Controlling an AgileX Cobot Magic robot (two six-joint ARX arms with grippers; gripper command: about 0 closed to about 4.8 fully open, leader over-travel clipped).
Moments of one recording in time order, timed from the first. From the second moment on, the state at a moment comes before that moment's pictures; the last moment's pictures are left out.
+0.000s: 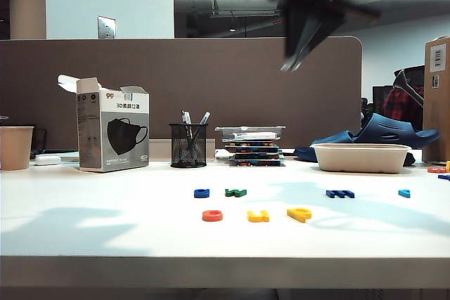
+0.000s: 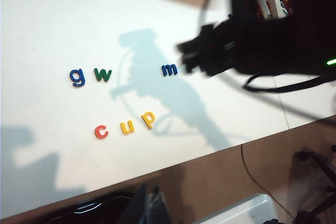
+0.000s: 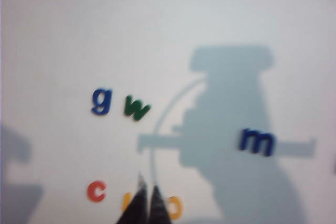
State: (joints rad) left arm -0.86 1.30 1.80 -1.22 -0.09 -0.67; right arm 0.50 1.69 1.65 -0.96 -0.04 0.34
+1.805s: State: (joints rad) left arm -0.68 1.30 1.88 -0.89 -0.38 -0.15; right arm -0.09 0.56 0.84 -0.71 -0.08 0.13
